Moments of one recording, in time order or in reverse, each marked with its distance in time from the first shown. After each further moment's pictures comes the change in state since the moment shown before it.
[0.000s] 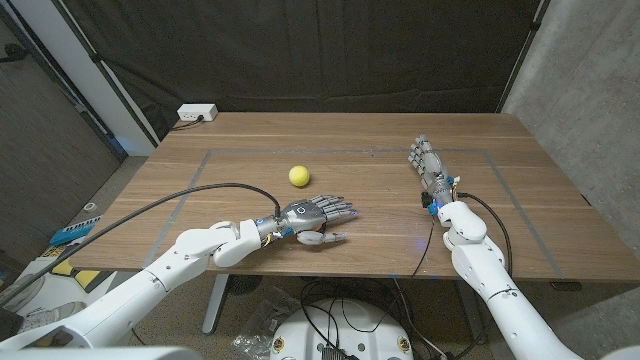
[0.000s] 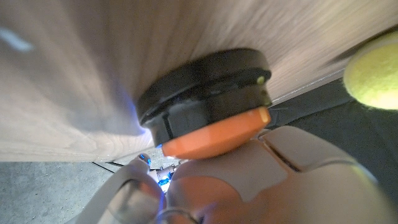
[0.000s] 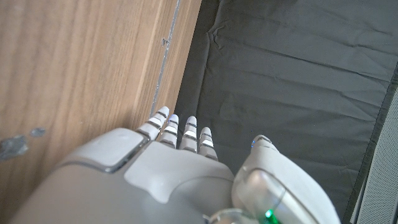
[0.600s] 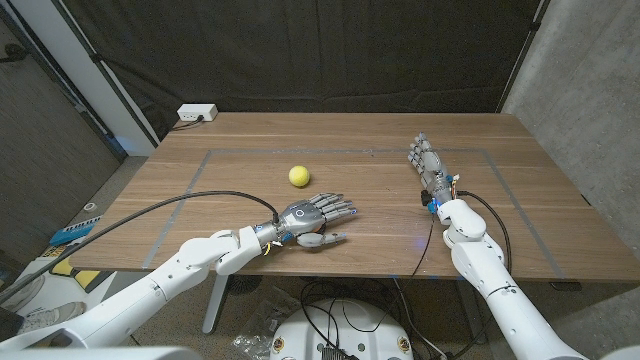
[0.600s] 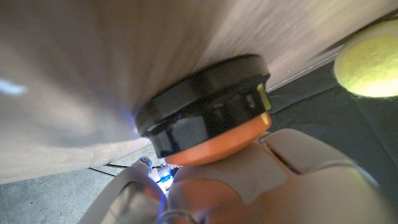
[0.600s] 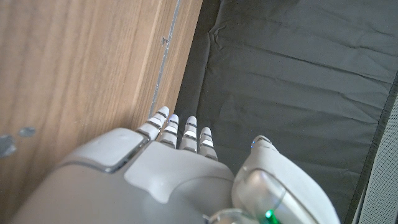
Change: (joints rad) left arm -0.015 0.016 0.076 0.051 0.059 0.083 0.118; left_hand -0.011 0.006 -0.007 0.002 -0.008 0.000 0.000 0.000 0.000 0.005 0.005 0.004 0.000 0.000 0.000 0.004 0.000 0.000 0.000 0.000 0.005; right arm 0.015 0.000 -0.001 0.009 -0.007 -0.012 0.002; right_hand -0.005 0.005 0.000 0.000 0.000 0.000 0.000 0.000 0.000 0.000 0.000 0.000 0.000 0.000 0.000 0.000 0.000 0.000 0.000 0.000 0.000
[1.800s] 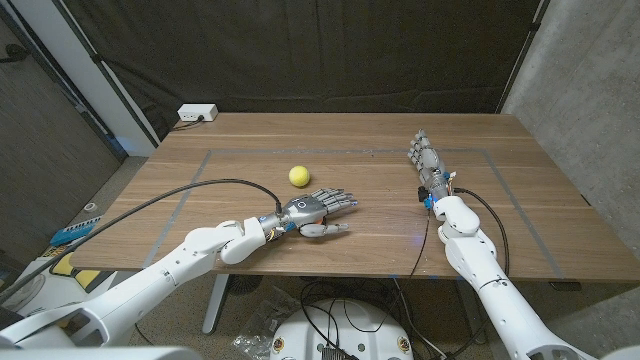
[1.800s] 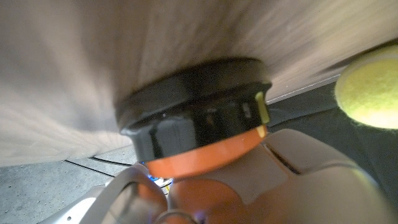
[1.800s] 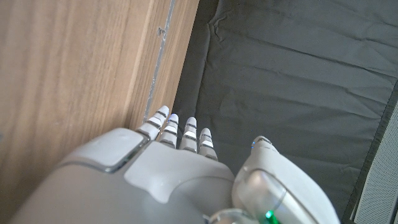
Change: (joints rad) left arm -0.092 -0.027 0.046 0.081 -0.150 -0.036 -0.110; left_hand -0.002 0.001 -0.059 -0.002 -0.007 -0.005 0.005 -0.004 0.005 0.003 0.022 0.000 0.005 0.000 0.000 0.004 0.005 0.000 0.008 -0.008 0.018; right arm 0.046 0.035 -0.004 0.064 -0.025 0.033 -0.030; right_hand -0.009 -0.002 0.000 0.000 0.000 -0.027 -0.020 -0.009 0.000 -0.009 -0.009 -0.004 0.005 0.006 0.005 0.000 0.000 0.006 0.006 0.000 0.000
